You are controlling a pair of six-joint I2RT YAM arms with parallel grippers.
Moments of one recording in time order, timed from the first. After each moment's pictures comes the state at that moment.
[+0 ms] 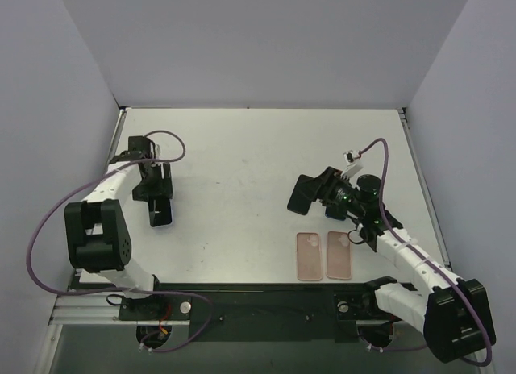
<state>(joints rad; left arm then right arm) 0.06 1.65 1.12 -0.69 -0.04 -0.10 0.29 1.01 0.45 0.35 -0.45 0.74</state>
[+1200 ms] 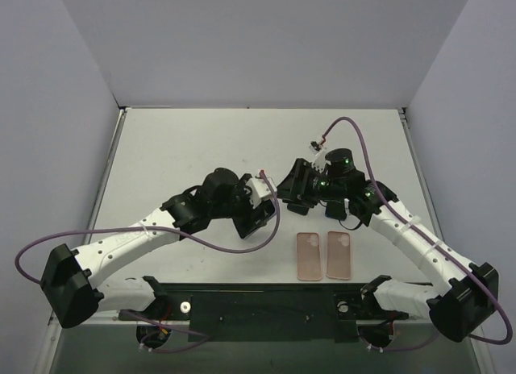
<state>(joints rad) -0.85 1.24 0.96 -0.31 0.20 0.19 0.55 1.14 0.95 -0.36 -0.42 0.84</state>
